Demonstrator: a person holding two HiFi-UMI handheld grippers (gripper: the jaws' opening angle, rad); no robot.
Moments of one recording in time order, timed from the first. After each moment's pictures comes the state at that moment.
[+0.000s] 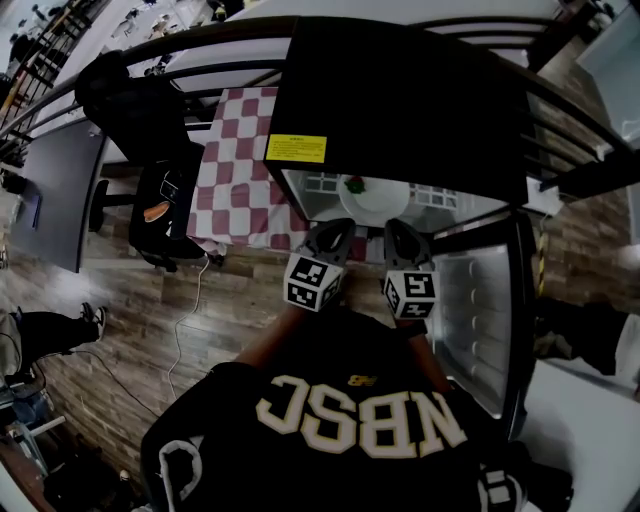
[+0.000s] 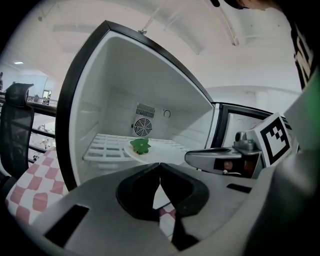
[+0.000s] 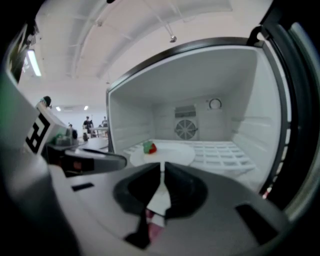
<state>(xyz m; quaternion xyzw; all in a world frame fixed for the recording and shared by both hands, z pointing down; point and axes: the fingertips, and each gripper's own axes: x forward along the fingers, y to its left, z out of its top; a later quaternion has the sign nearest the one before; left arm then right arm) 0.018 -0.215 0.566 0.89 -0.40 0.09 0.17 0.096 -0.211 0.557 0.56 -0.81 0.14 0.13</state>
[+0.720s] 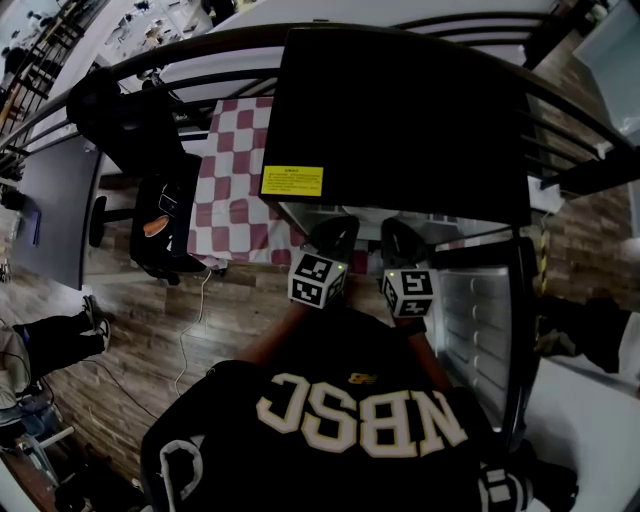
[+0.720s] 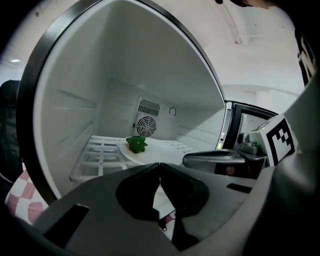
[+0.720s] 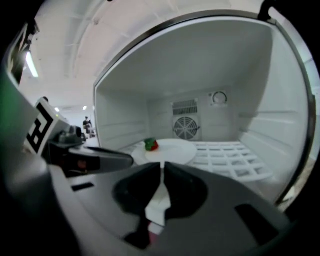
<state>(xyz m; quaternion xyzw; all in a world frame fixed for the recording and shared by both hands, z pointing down) 0.025 -0.265 0.570 0.90 -0.39 0.10 0.18 0.090 -0.256 0.565 0.56 -0.81 0.15 0.13</state>
